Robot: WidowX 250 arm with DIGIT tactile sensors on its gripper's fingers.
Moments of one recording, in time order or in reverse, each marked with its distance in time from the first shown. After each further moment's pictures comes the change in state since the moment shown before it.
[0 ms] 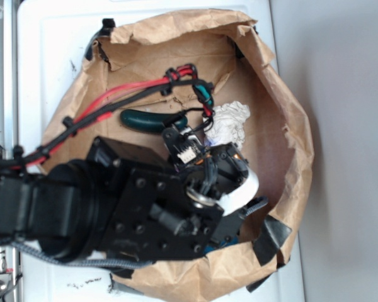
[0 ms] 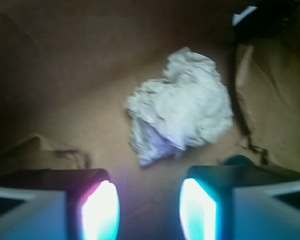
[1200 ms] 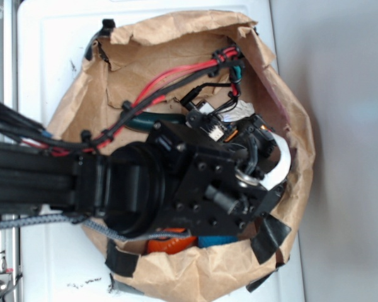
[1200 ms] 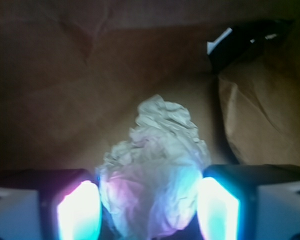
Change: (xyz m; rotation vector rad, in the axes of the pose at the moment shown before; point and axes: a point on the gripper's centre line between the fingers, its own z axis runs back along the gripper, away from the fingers) arm 0.033 0.001 -0.017 0.063 -0.059 0.170
